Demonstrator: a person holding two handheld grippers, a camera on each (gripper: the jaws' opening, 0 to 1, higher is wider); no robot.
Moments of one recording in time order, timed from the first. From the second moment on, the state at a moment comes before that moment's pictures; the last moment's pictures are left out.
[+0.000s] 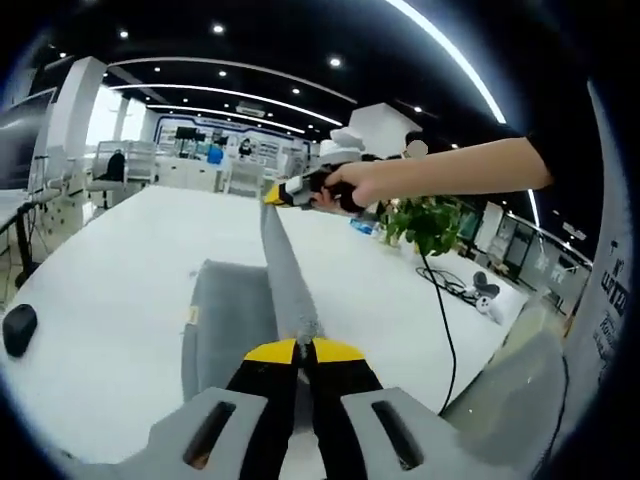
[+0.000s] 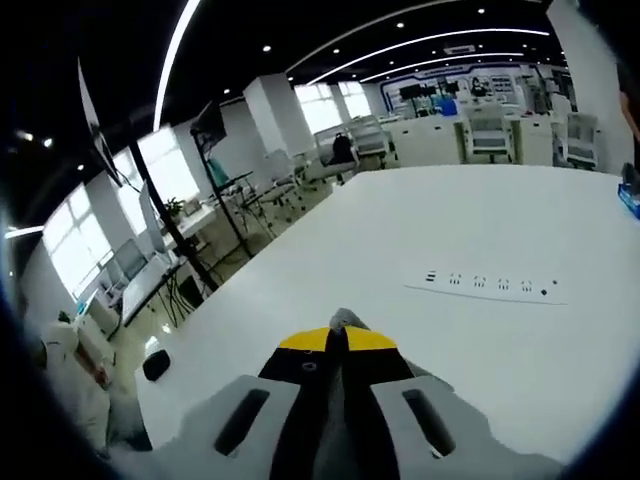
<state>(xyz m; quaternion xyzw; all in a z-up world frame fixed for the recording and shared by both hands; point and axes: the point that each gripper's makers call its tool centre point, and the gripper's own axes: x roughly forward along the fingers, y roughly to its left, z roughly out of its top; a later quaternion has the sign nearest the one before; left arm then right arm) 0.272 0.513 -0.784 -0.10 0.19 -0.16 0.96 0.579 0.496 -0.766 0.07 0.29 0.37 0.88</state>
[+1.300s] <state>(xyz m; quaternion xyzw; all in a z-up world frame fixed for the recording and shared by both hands) 0.260 0.586 -0.878 -0.18 0.28 0.01 0.94 0.588 0.572 -0.861 0.00 0.32 0.38 0.87</state>
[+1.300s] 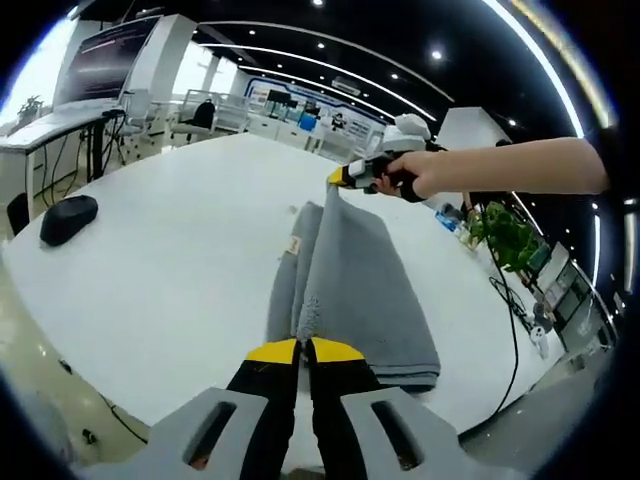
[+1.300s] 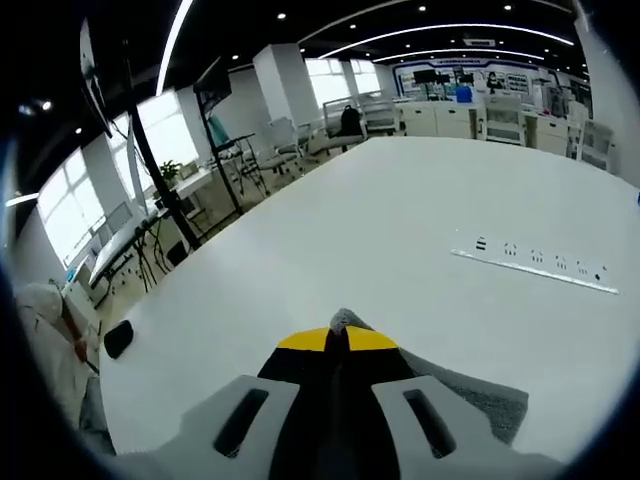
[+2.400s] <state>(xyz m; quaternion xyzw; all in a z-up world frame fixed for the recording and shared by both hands) 0.324 0.614 -0.883 -0.11 0.29 -0.05 0.95 0.597 0.502 -0.876 -0.03 0.31 0.37 0.88</state>
